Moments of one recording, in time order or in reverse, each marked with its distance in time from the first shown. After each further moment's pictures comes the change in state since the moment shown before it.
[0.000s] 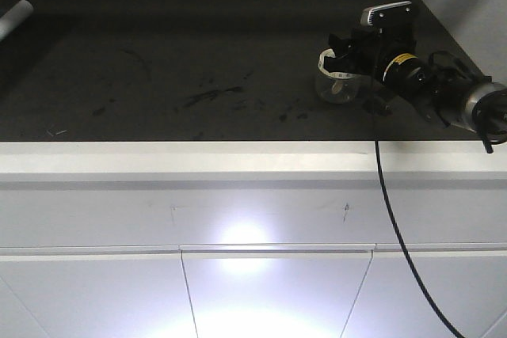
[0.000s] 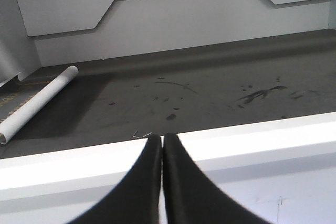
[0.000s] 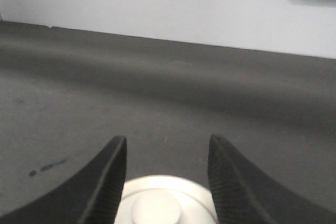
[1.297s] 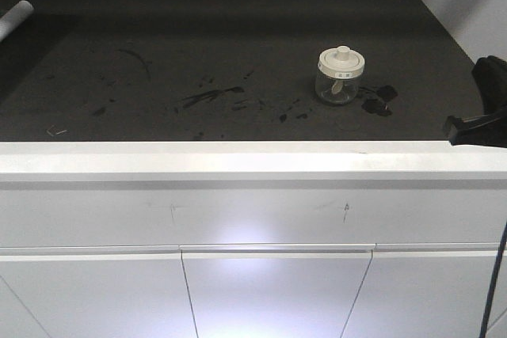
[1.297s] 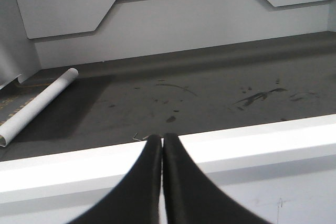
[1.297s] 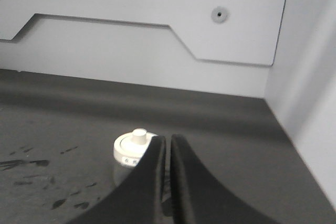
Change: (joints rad) left arm 0.000 0.000 0.000 0.000 -0.007 0.000; right arm -0.061 -1.102 1.029 0.353 0.003 -0.336
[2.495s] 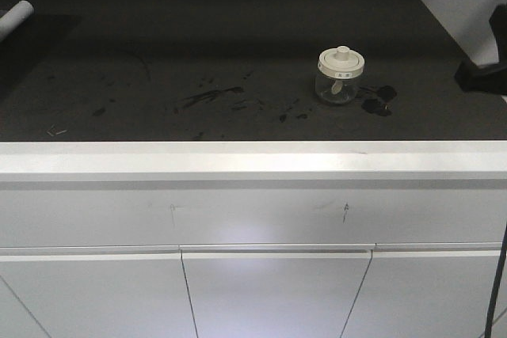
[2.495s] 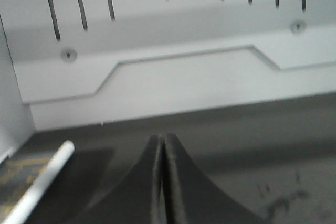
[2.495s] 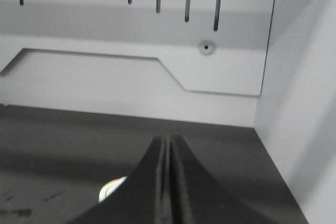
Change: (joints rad) left arm 0.000 0.579 -0.511 -0.001 -0.156 0.002; right arm 0.000 0.018 -0.143 0.055 0.050 -0.037
